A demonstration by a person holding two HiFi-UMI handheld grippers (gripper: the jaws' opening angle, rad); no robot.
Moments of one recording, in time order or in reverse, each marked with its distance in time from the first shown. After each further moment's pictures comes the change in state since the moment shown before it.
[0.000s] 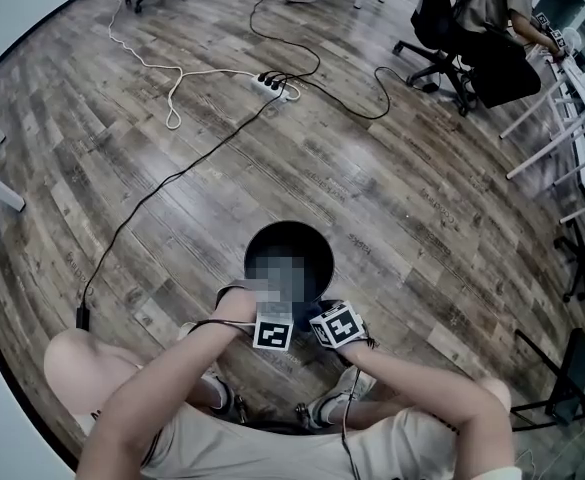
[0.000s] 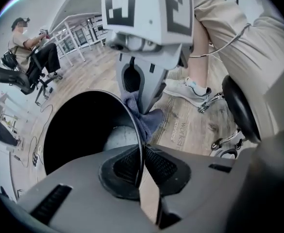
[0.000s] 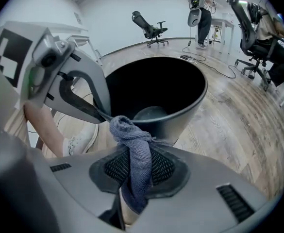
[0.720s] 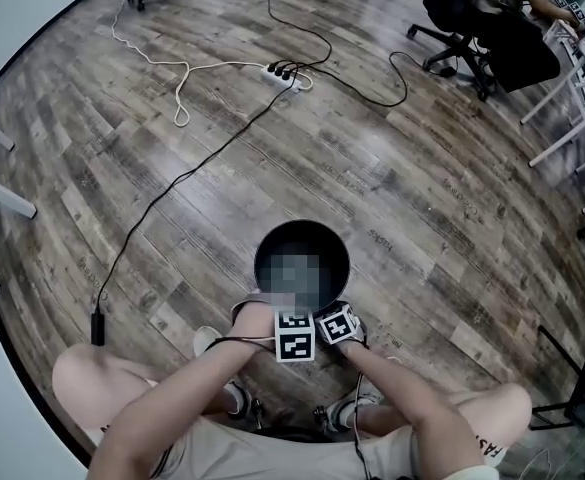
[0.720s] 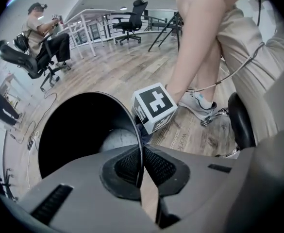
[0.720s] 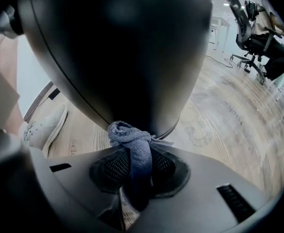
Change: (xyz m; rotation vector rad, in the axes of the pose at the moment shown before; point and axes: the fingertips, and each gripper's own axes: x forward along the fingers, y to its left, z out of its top) left arm 0.000 0.006 0.012 -0.163 -0.035 -0.009; right arm 0.137 -0.049 -0.061 0.012 0.021 -0.107
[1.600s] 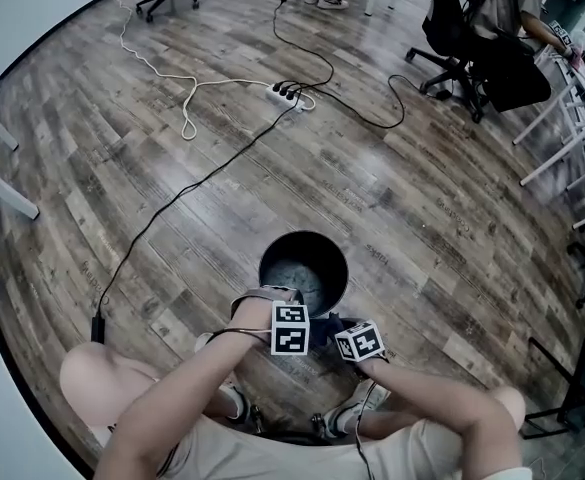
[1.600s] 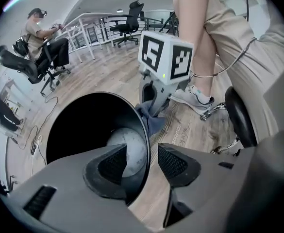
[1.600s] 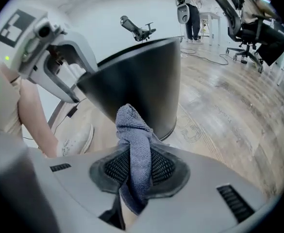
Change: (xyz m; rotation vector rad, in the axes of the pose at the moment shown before) left arm -0.014 0.009 -0.015 0.056 -0.007 0.010; right arm -0.111 0.021 0.020 0.117 -0.068 0.130
